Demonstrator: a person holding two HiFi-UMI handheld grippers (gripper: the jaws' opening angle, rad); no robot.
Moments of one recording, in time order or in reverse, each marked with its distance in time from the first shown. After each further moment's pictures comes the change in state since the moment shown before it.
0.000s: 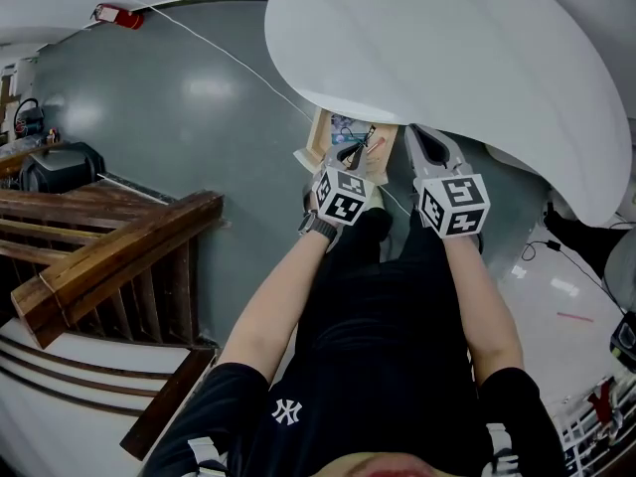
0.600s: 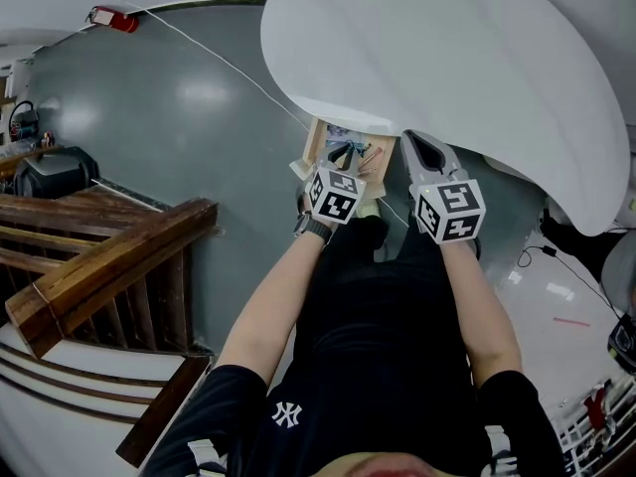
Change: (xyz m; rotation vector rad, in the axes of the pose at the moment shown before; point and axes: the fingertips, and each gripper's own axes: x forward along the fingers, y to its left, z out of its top) left arm 0.018 0.029 -0.012 -0.038 0.013 0.027; right arm 0.017 0.001 -0.005 -0.019 0.006 0.003
